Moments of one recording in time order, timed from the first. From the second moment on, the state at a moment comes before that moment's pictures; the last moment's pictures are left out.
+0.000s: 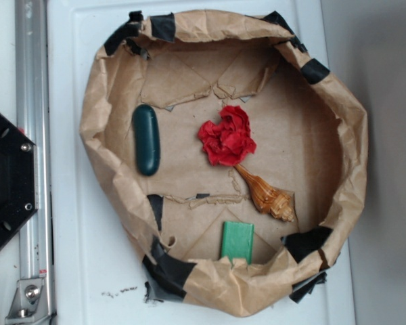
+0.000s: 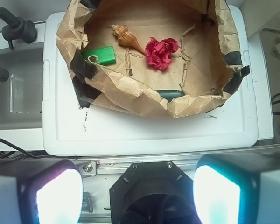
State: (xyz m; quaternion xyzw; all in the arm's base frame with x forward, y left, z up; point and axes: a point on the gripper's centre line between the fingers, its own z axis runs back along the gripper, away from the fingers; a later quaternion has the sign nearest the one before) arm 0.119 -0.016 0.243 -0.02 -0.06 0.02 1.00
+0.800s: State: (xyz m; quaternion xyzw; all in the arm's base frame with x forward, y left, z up) arm 0.201 -0.008 0.201 0.00 -0.12 -0.01 0.99
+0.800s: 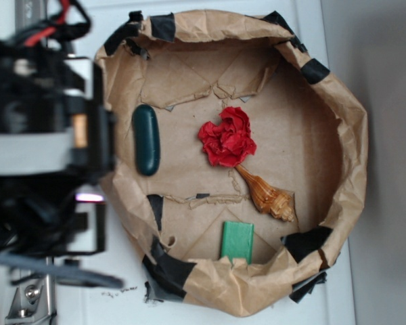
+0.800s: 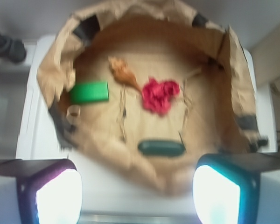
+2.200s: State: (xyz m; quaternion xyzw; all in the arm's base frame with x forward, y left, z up) arm 0.313 -0.048 0.030 -0.05 -0.08 -0.12 0.99
